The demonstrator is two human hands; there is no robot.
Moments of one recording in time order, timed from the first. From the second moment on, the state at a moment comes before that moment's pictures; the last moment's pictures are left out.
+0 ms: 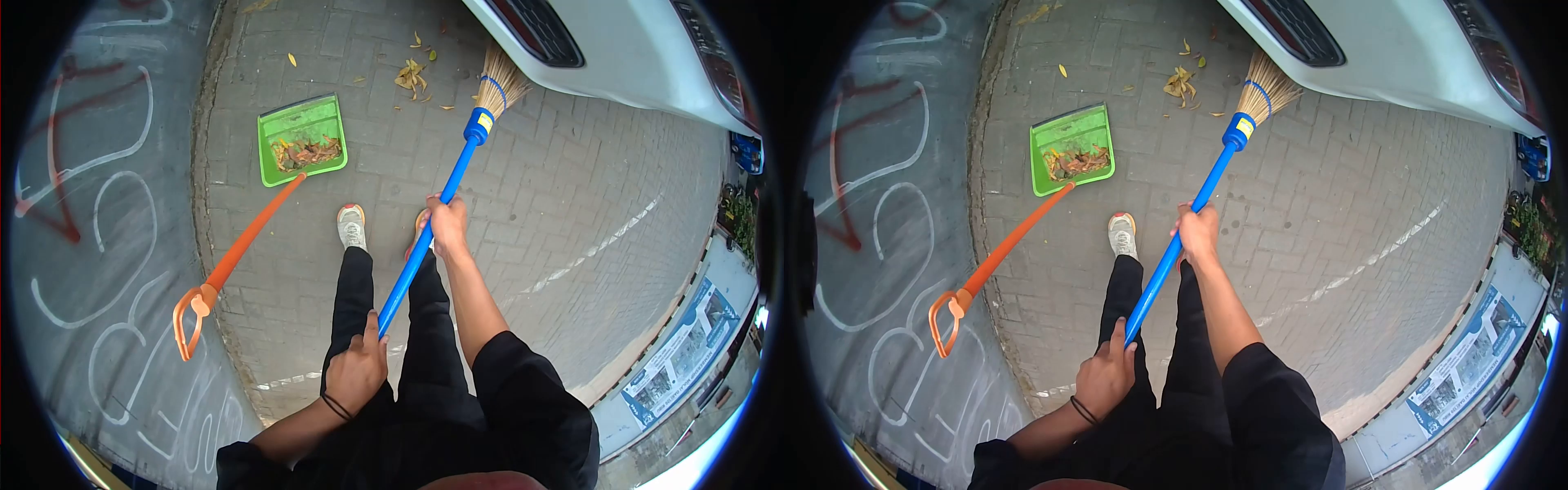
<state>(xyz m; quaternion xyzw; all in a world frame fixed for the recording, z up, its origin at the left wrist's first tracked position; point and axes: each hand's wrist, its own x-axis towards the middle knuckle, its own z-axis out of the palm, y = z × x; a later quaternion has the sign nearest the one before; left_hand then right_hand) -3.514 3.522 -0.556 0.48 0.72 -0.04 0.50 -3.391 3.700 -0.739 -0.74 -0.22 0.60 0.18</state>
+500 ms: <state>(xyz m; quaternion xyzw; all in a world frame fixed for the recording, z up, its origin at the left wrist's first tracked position) -3.574 3.449 -0.498 0.45 0.74 -0.09 0.49 -3.458 3.612 -0.702 -0.72 -0.23 0.65 0.07</state>
